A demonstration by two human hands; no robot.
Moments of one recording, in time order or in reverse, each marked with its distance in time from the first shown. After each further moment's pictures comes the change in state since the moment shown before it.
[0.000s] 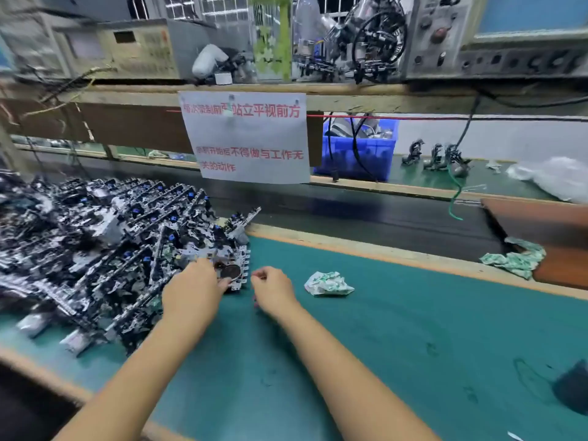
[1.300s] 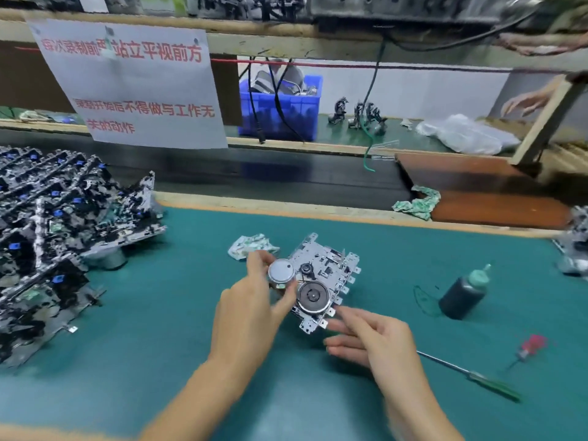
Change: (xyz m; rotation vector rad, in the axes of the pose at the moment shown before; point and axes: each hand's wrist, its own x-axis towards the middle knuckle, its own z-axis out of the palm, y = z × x) left_hand -0.111 0.140 0.005 -0.910 0.051 0.370; right_hand -0.205 0.086 -0.147 0.652 0.447 0.164
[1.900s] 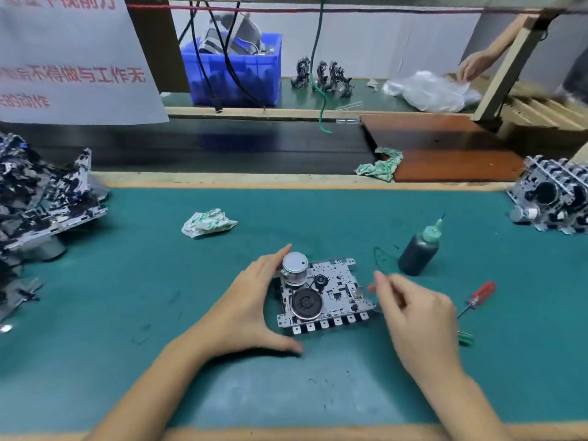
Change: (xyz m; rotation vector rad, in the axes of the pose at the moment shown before) left_hand -0.003 -0.019 0.037 -0.136 -0.714 0.301; right_hand 0.012 0.020 -0.093 -0.992 0.449 -0.694
